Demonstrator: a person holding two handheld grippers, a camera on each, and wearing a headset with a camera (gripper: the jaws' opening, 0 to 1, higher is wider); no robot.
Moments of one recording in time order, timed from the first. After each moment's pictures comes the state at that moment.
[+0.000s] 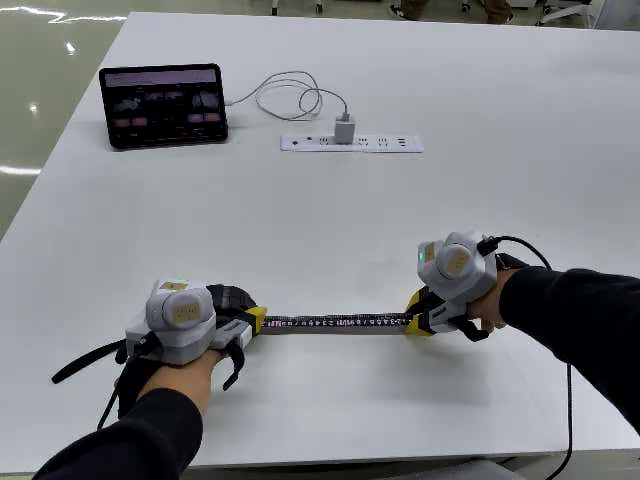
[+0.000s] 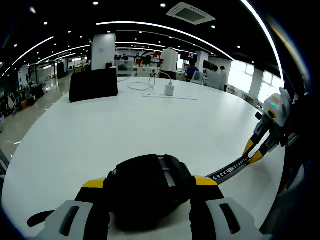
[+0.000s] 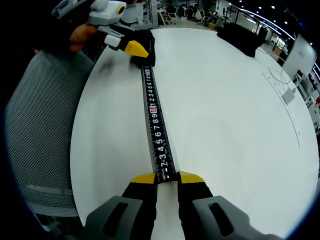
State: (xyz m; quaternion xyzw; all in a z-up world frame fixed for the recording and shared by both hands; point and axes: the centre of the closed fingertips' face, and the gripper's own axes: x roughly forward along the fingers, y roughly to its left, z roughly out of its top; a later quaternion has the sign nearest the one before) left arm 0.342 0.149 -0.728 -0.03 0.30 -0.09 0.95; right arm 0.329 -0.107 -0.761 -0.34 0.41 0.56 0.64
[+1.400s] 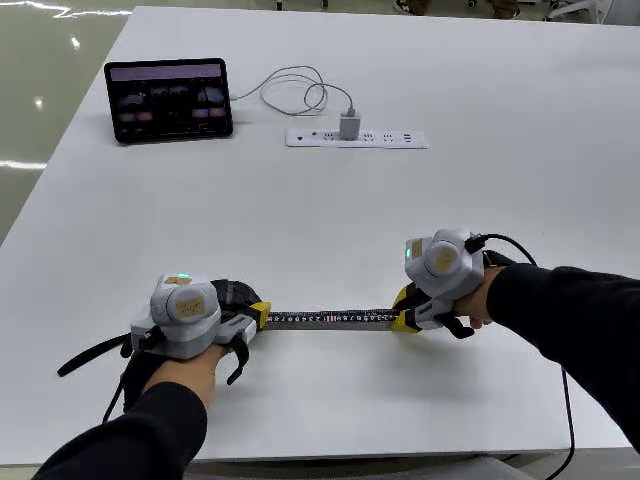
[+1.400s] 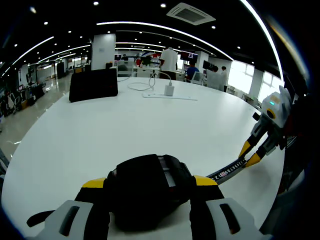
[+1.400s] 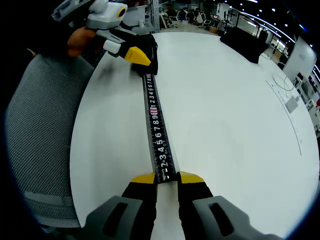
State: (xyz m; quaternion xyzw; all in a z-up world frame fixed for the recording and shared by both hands) left arm 0.342 0.148 -0.728 -0.03 0.30 -0.09 0.95; right arm 0.329 -0.081 -0.760 -0.34 0.39 0.56 0.64
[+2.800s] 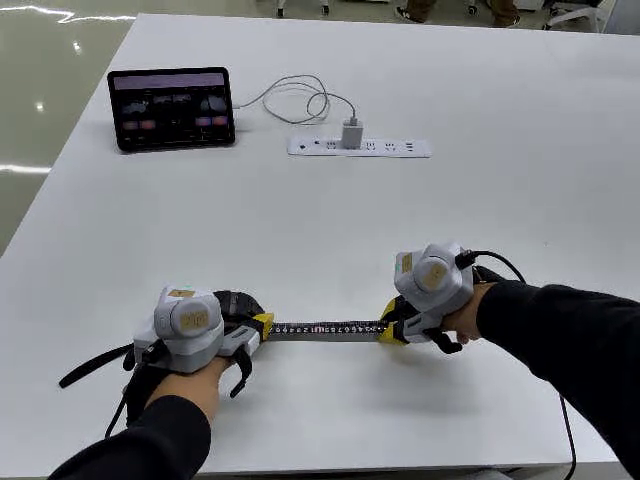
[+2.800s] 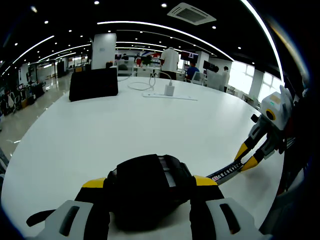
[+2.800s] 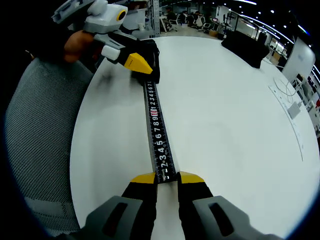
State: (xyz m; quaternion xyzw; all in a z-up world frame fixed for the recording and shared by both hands) left arm 0.342 0.149 -0.729 -0.03 0.30 -0.09 0.95; right arm 0.328 -0.057 -0.762 -0.32 0.38 0.57 0.65
